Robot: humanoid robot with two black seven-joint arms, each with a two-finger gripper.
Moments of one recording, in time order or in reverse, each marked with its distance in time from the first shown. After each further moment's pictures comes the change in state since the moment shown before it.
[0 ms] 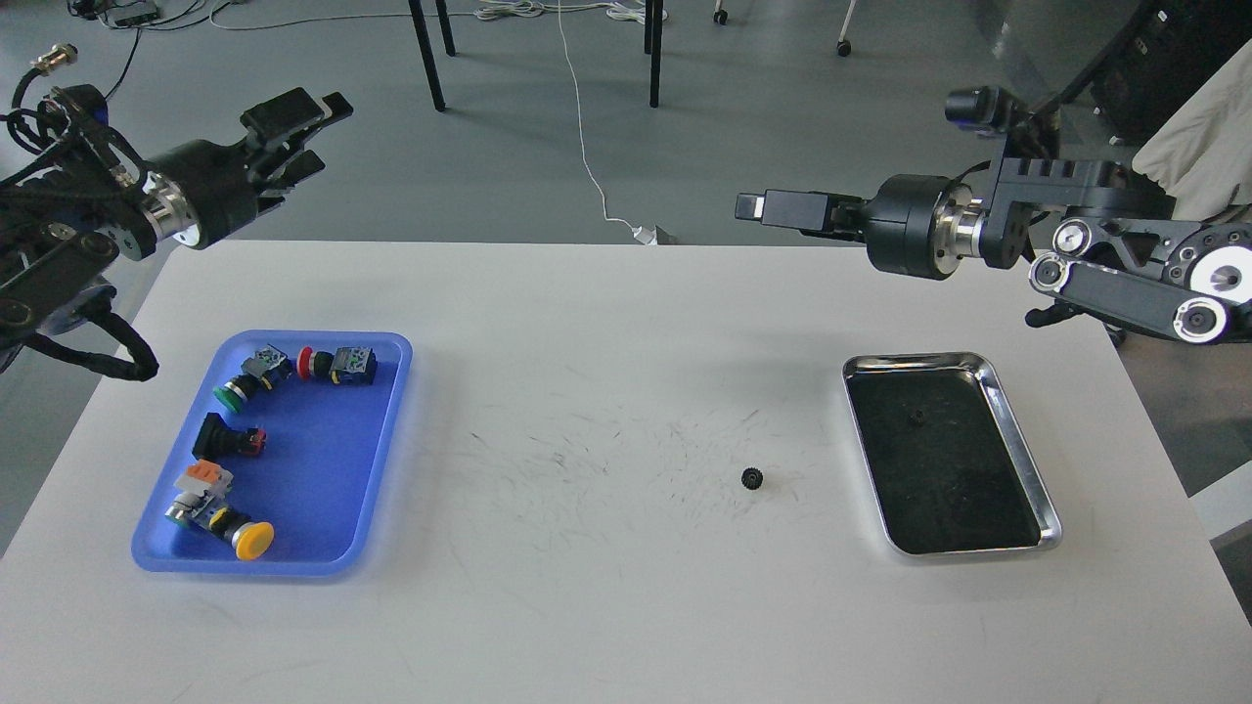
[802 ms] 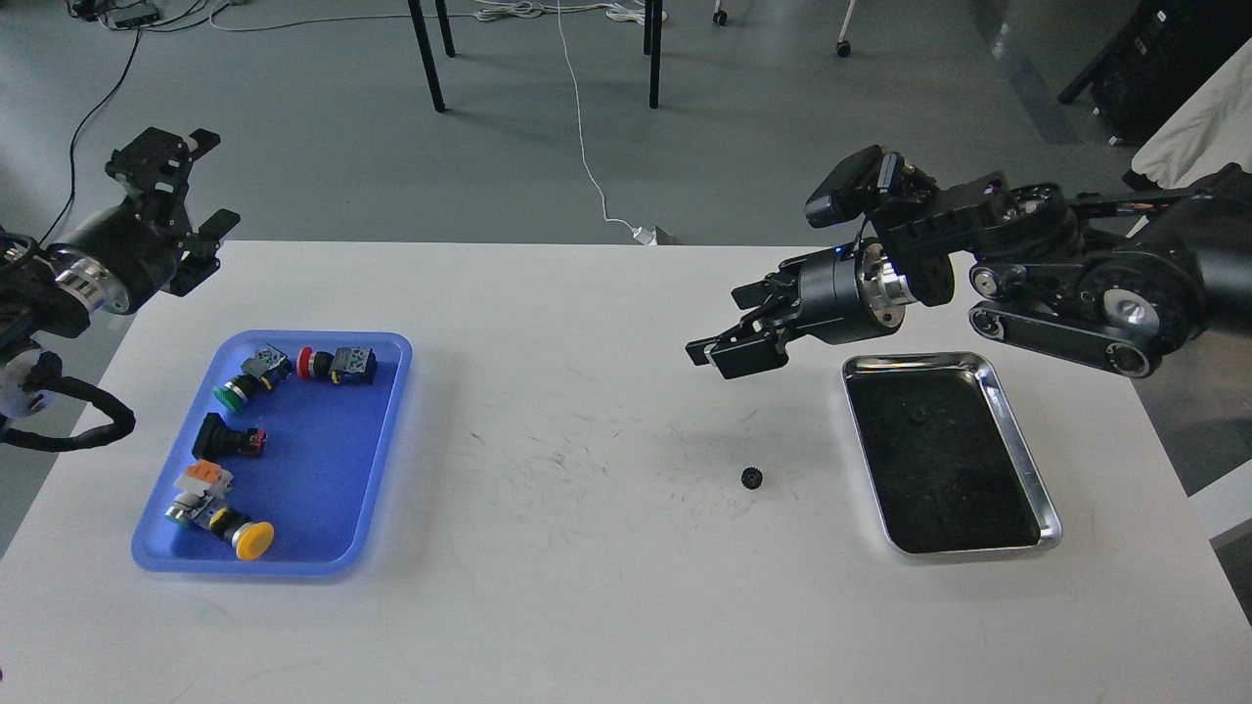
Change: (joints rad) left arm 0.152 -0.019 -0.006 0.173 -0.514 -0.109 0.000; right arm 0.118 0.152 -0.217 0.010 -0.471 0.004 0.141
